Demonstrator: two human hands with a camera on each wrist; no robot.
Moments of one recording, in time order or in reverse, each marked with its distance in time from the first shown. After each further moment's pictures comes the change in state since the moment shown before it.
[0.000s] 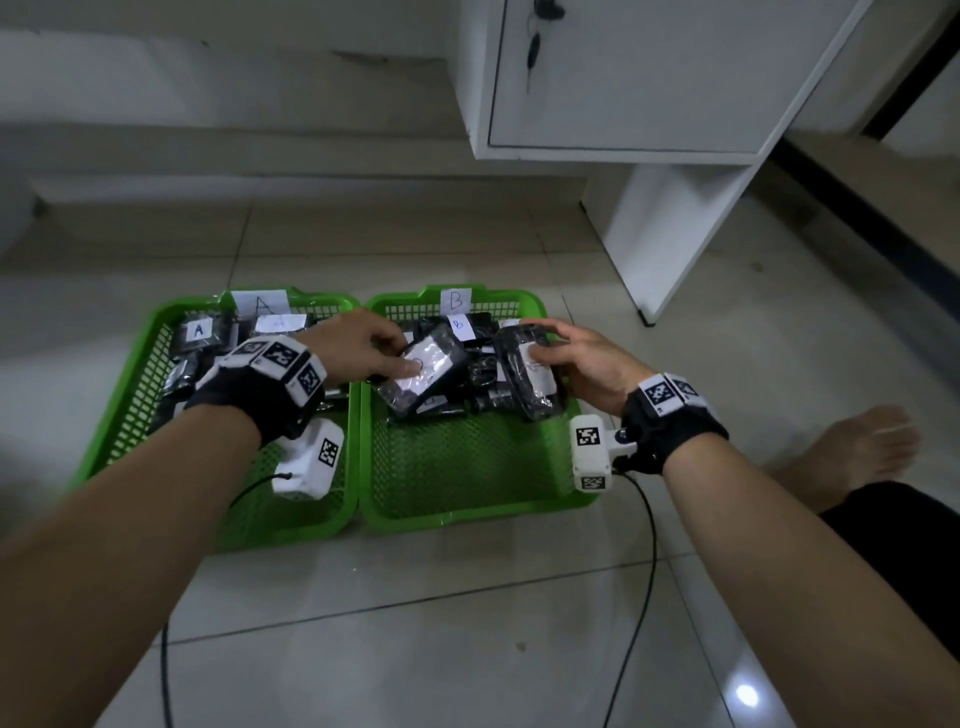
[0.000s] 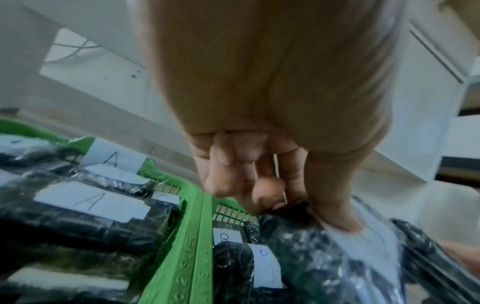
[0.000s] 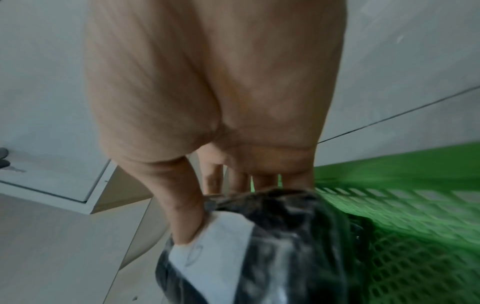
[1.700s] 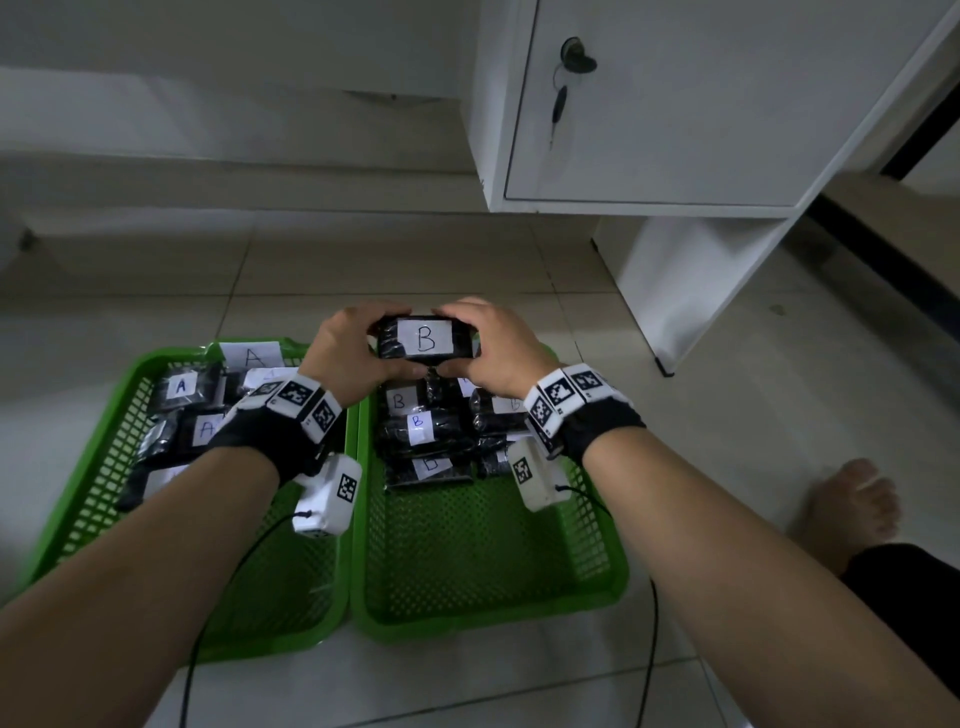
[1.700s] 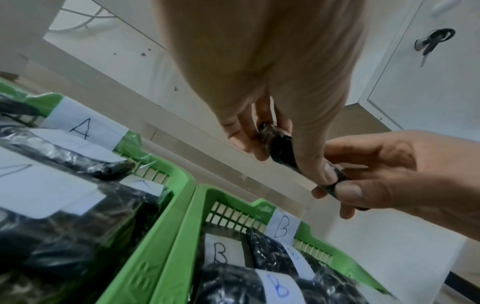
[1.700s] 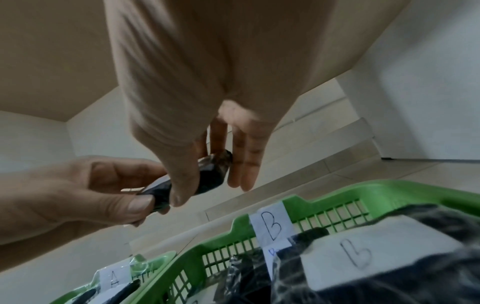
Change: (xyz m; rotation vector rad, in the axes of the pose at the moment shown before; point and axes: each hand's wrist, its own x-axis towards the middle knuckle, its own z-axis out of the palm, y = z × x) left_hand 0.064 -0.024 -0.014 -0.136 0.526 0.108; right_hand 0.088 -0.060 0.084 -1.105 0.111 -0.571
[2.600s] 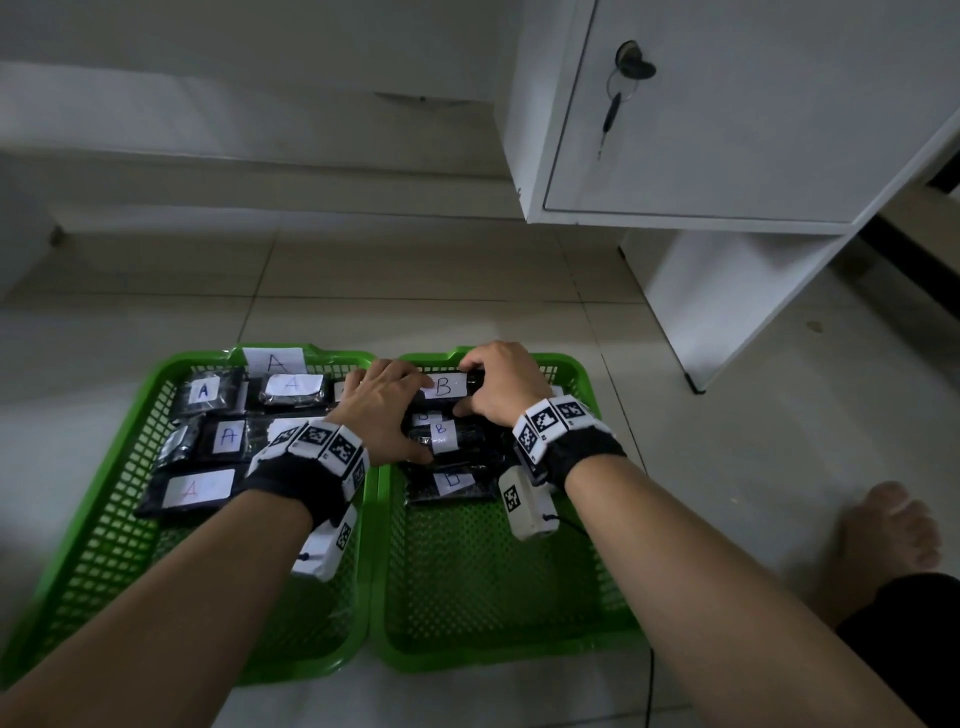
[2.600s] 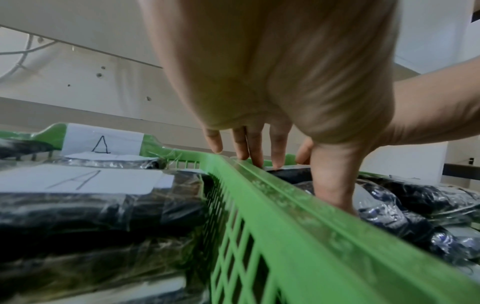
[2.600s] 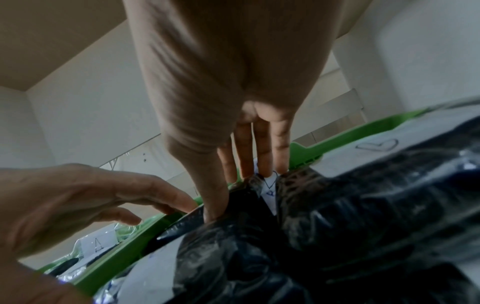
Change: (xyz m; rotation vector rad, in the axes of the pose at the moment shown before) left_hand -0.012 -0.033 0.026 0.586 -0.340 0.032; right_hand 0.018 0.006 0.048 -0.143 -0.060 0.239
